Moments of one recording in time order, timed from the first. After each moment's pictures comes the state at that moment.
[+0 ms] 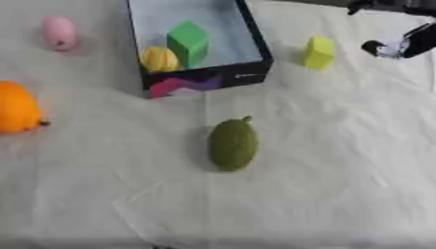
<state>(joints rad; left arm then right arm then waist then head) -0.06 0.34 0.01 -1.83 0.27 -0.11 0.14 -0.70 -0.96 0.13 -1.25 0.31 -0.58 0.60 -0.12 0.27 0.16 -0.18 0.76</state>
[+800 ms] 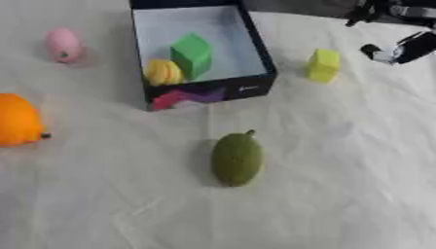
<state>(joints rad) -0.08 0.34 0.01 -1.83 0.27 -0.11 0.14 -0.75 -0.96 0.10 -1.14 0.24 -0.52 0.66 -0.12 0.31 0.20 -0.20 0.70</state>
